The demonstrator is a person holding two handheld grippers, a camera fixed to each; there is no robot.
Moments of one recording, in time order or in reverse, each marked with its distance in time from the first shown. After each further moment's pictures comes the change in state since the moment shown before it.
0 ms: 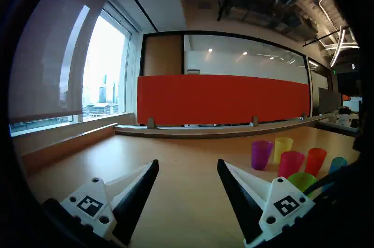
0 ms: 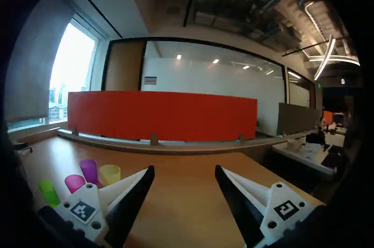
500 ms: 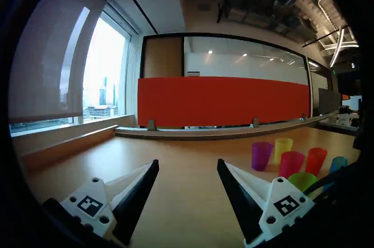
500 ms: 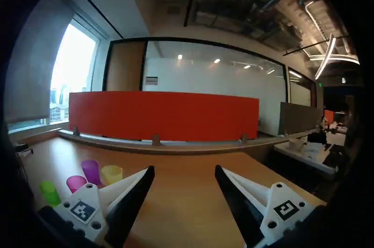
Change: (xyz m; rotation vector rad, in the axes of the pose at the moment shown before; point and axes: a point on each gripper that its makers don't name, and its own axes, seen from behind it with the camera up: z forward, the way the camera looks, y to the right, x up) left arm 0.002 -0.001 -0.001 0.001 0.015 0.002; right arm 0.000 -0.005 0.002 0.009 -0.001 0.008
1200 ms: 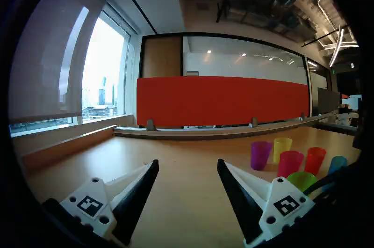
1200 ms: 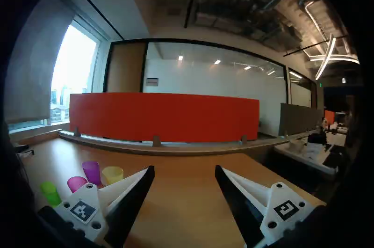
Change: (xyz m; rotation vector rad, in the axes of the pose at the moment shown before) left arm -0.002 0.002 -0.001 -0.007 -0.001 0.001; right arm 0.006 0.000 -0.003 0.003 0.010 -0.002
